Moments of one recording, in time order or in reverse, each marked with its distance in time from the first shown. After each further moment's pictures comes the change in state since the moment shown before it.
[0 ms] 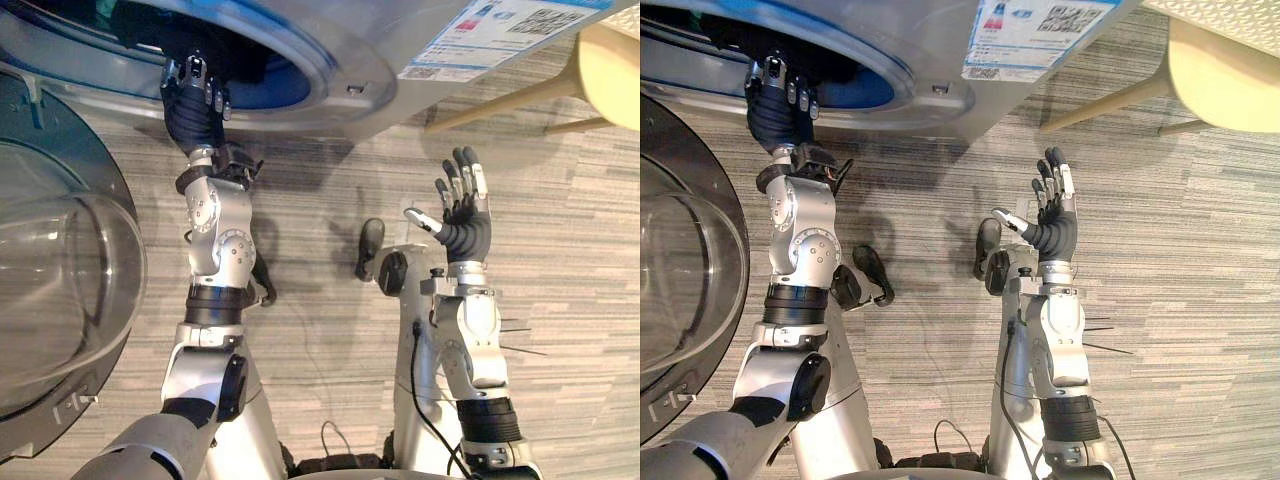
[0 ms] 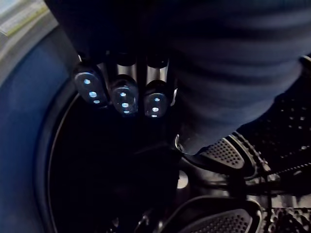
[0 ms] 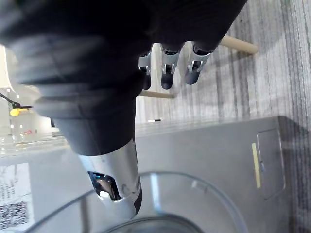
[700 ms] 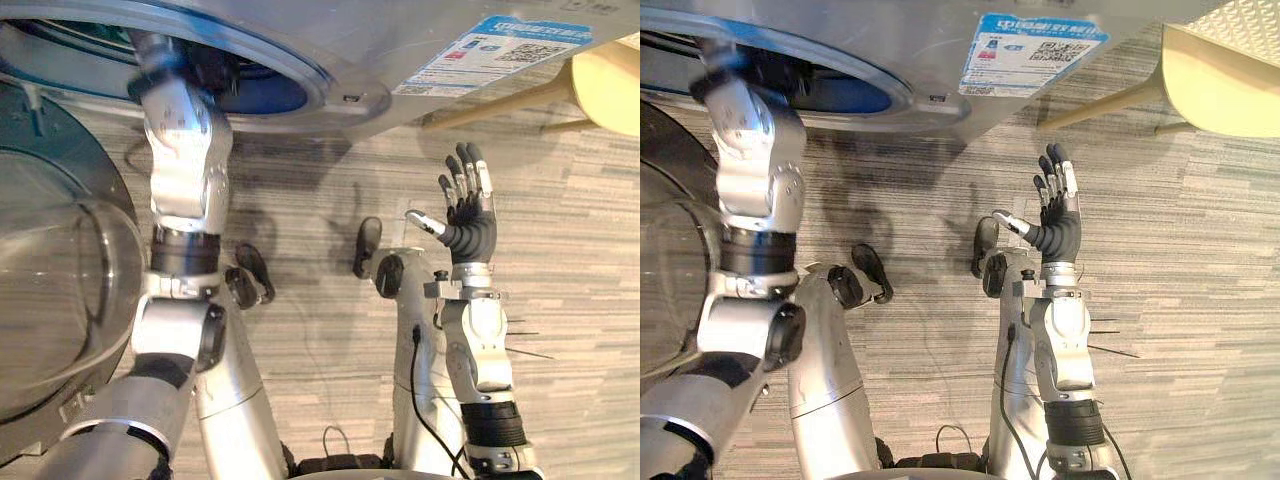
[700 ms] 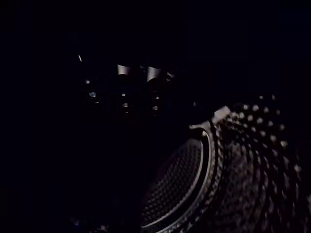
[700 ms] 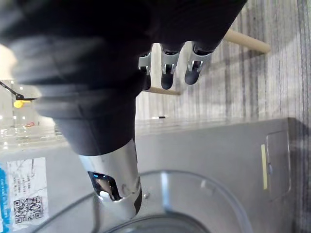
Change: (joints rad) left arm -0.574 0.323 -0.138 0.111 0.587 0.055 0.237; right arm -0.024 -0.032 -0.010 -0.020 0.030 -0.049 0.044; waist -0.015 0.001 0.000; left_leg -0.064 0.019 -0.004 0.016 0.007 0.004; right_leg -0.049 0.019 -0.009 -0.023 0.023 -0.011
